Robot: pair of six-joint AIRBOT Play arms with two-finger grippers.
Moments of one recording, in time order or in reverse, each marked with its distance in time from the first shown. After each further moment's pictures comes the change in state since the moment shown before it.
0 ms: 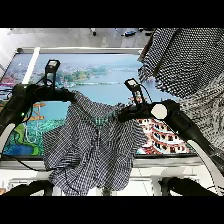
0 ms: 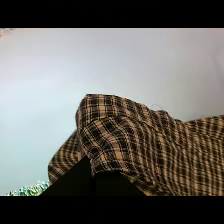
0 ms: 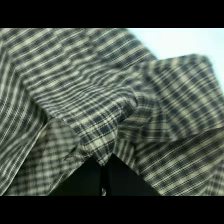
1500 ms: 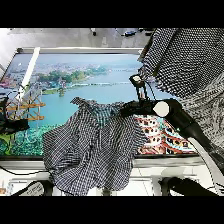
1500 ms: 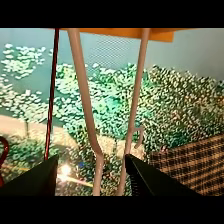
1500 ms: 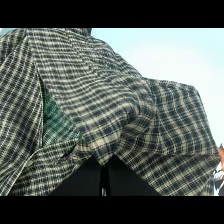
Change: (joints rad) left arm 0.719 0.016 -0.295 0.010 0.227 0.220; right arm -0.045 -0.010 -0.005 0.036 -0.082 -0.051
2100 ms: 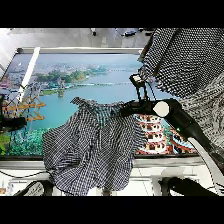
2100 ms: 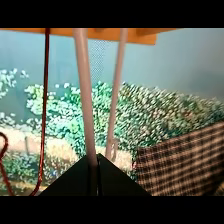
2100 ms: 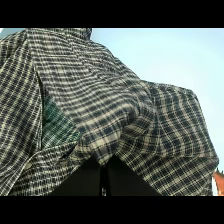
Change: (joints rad) left arm 0.001 0.129 0.032 -0.029 0.047 0.032; right arm 0.000 0.000 0.000 0.000 -0.007 -0.005
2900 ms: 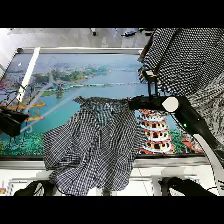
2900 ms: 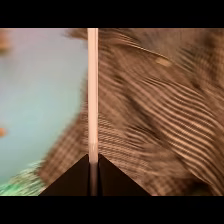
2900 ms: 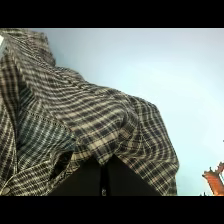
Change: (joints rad) left arm -0.194 0.423 0.180 -0.381 0.418 0.431; right arm -0.143 0.004 0.002 0.047 -0.007 0.008
